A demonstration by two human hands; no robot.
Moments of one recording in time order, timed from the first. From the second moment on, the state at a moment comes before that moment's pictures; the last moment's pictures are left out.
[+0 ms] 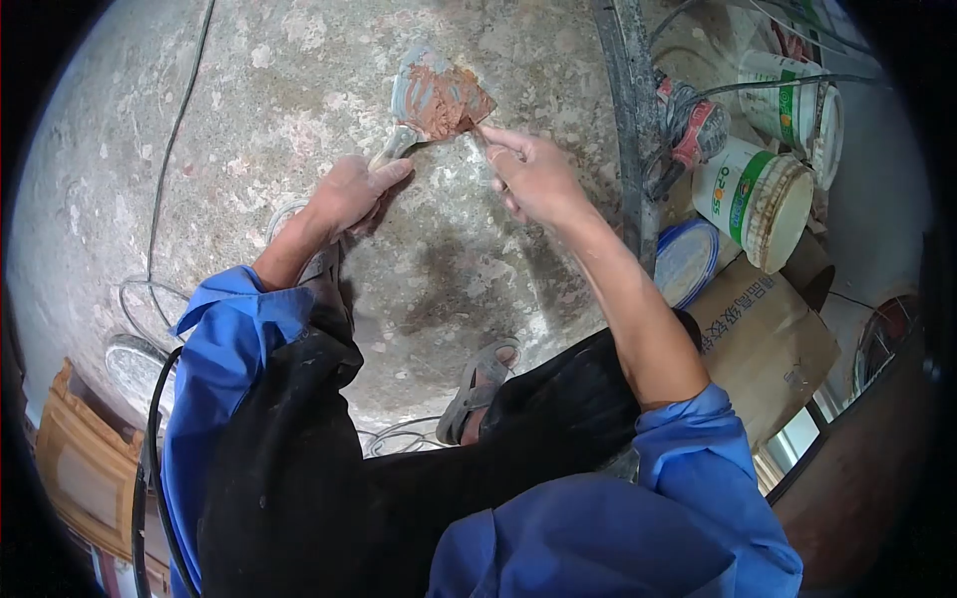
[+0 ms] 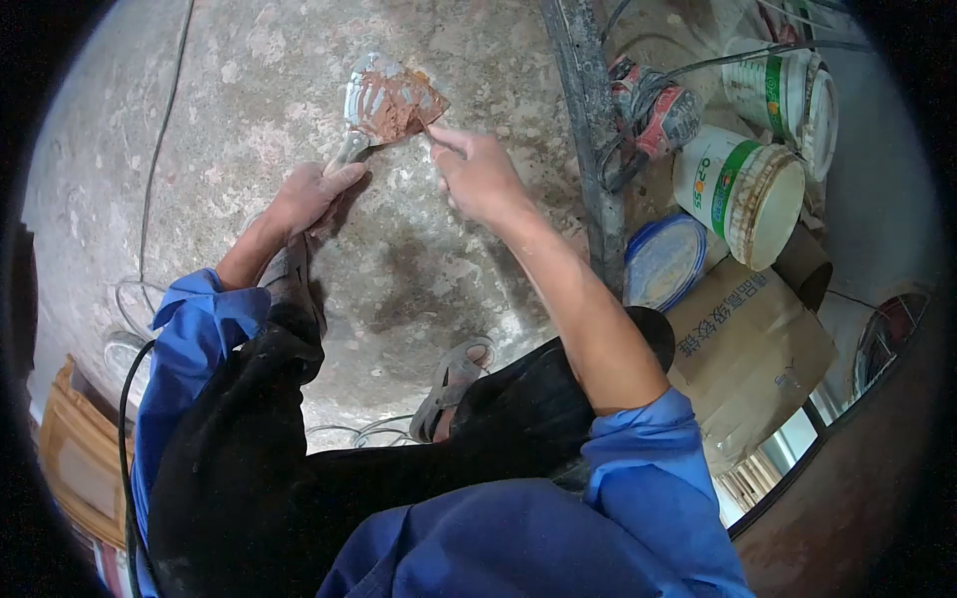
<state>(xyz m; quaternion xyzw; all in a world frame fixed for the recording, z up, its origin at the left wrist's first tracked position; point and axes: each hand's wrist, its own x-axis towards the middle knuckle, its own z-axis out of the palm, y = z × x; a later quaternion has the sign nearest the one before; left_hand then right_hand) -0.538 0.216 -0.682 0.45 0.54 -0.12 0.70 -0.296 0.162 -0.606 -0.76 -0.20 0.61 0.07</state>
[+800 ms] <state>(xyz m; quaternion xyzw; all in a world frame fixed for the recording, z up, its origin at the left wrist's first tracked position) -0.570 0.238 -0.358 0.06 0.24 0.14 0.96 -0.377 0.131 -0.430 -0.76 -0.57 0.28 0.16</state>
